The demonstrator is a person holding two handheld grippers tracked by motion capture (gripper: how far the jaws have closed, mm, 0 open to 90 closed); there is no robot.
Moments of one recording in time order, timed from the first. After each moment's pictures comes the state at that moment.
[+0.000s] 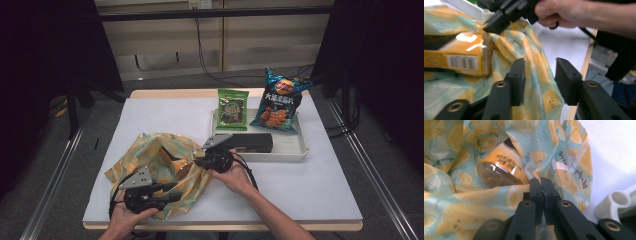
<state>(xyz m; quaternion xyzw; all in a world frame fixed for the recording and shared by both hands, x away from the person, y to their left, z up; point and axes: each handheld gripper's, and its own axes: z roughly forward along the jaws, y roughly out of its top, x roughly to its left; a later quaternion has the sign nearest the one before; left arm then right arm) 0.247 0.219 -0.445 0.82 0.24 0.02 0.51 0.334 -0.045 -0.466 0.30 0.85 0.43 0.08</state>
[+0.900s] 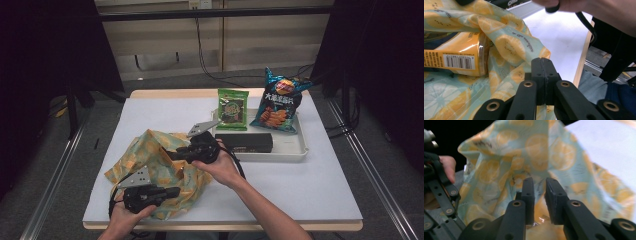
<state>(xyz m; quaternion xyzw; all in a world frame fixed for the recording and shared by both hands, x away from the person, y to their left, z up) 0.247 0.217 -0.446 0.83 0.23 0.00 0.51 0.337 -0.008 -0.412 0.26 0.83 0.49 0.03</state>
